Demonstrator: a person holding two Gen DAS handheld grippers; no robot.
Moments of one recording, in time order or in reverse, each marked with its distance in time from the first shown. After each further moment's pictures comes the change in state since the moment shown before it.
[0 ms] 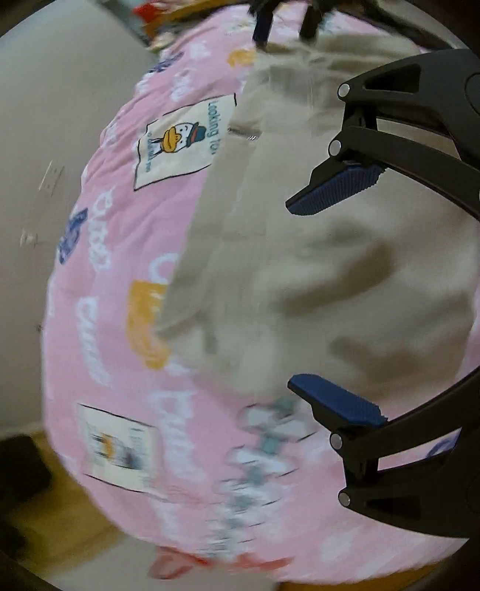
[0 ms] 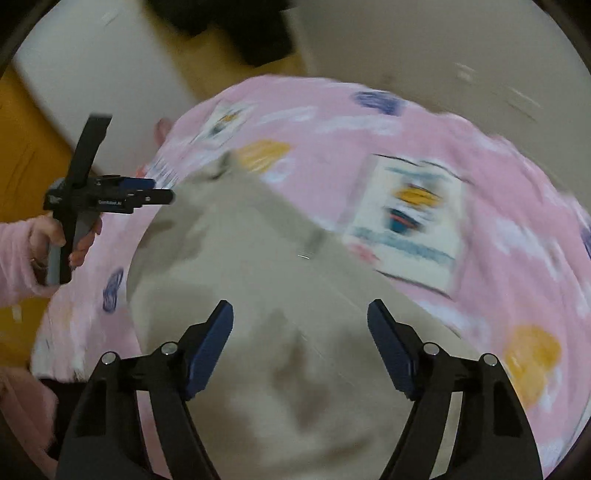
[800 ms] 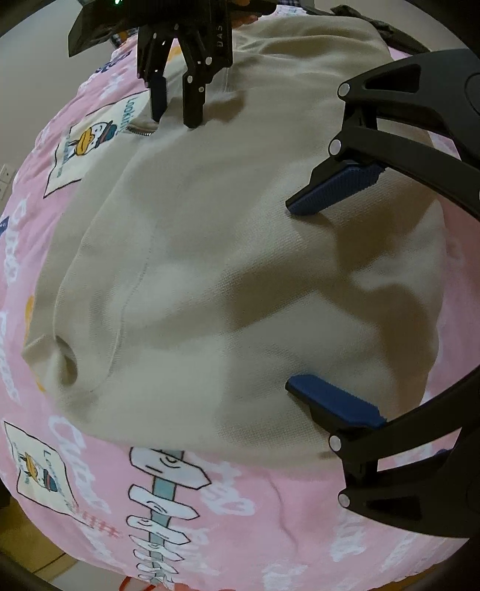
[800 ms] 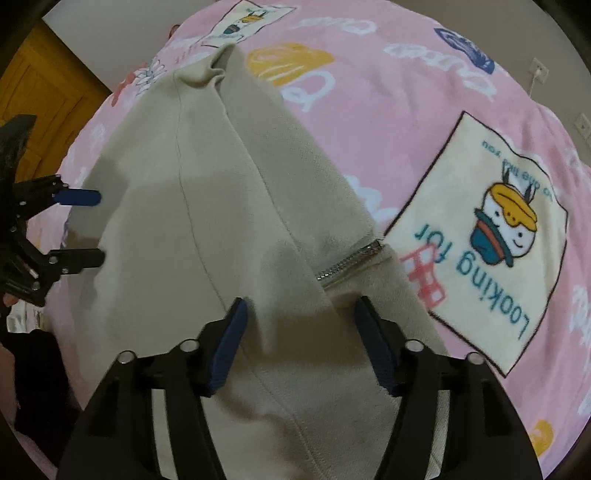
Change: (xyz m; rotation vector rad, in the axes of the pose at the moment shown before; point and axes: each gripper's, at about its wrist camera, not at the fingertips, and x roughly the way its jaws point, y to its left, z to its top) left arm 0.043 -0.003 -0.070 0.044 0.169 -0.036; right arm 0.119 0.000 0.026 -0.171 0.318 0.008
